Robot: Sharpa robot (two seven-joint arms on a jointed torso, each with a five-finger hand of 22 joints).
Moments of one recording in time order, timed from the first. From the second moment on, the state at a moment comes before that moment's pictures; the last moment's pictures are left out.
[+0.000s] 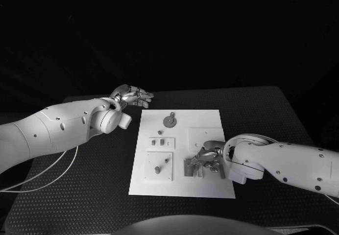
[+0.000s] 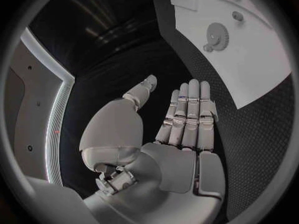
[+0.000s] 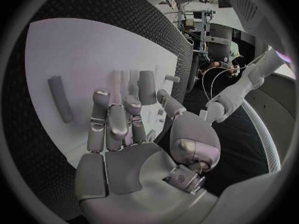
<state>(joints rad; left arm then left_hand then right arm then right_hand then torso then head) 1.24 -0.72 -0.14 1.16 -0.27 -0.28 0.19 1.04 -0.13 0.48 -0.21 0.05 0.84 0.19 0.31 0.48 1.13 0.14 0.07 0.26 0.95 0.08 0.56 0.54 0.02 0.95 -0.01 0.07 1.00 1.18 -0.73 -0.25 1.59 -0.92 -0.04 -0.49 0.59 -0.14 0.66 -0.22 0.05 1.07 0.07 0.25 0.65 1.20 -0.03 1.04 1.24 1.31 -0.14 1.45 1.00 0.25 1.15 -0.04 0.89 1.31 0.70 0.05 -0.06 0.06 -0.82</state>
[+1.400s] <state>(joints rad) 1.24 -0.73 -0.15 1.15 -0.27 -0.27 0.19 1.04 -0.13 0.48 -0.21 0.05 0.84 0.19 0.31 0.48 1.13 0.14 0.07 0.26 0.95 0.08 0.56 0.55 0.02 0.95 -0.01 0.07 1.00 1.20 -0.76 -0.25 1.61 -1.75 -0.30 0.14 1.30 -0.25 0.67 -0.29 0.05 0.79 0.07 0.18 0.68 0.88 0.01 1.07 1.23 0.97 -0.08 1.43 0.97 0.24 0.92 0.07 0.83 1.31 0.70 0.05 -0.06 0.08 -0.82</state>
